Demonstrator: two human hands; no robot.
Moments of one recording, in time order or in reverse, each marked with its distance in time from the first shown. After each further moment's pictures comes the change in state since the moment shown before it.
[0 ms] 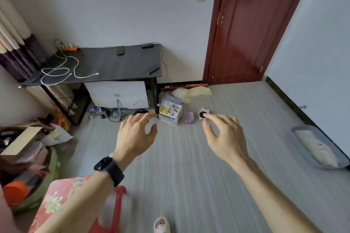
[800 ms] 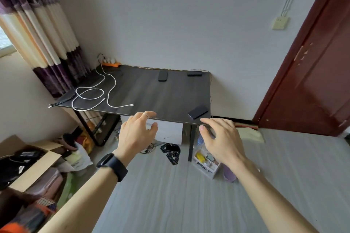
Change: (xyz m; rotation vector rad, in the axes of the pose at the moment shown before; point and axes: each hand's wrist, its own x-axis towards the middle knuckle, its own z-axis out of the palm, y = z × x) left_hand 0.399 -0.264 0.012 -0.058 0.042 -0.380; right_hand 0.427 -0.101 0.312 0.079 -0.219 -0.189
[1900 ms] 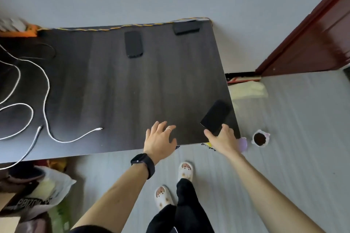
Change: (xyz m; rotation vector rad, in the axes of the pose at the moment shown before) left_hand 0.400 -0.131 0.303 0.131 -0.757 0.169; right_hand 0.311 0.144 0.333 -0.054 -0.541 1.078
